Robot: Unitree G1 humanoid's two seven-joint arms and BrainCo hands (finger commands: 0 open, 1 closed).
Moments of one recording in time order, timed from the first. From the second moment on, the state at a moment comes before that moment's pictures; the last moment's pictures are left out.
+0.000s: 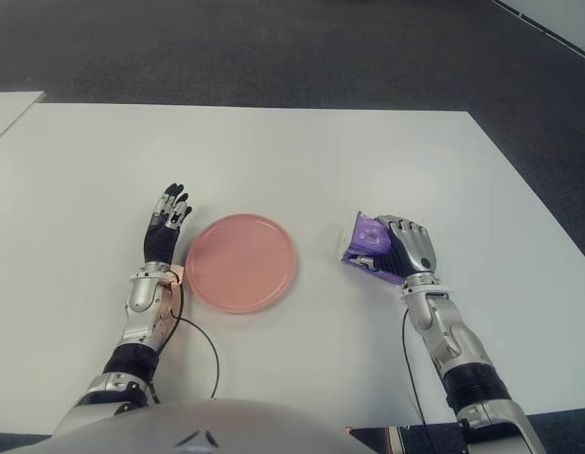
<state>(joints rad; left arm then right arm) -0.14 -0.05 0.16 0.64 -0.14 -0.61 -0.14 -0.01 -0.65 0.17 0.36 -0.70 -0.26 -0.43</state>
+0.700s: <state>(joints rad) -0.16 -0.05 0.16 0.67 -0.14 -0.62 -0.14 -0.22 -0.57 0.18 0.41 -0.70 -0.27 -0.50</state>
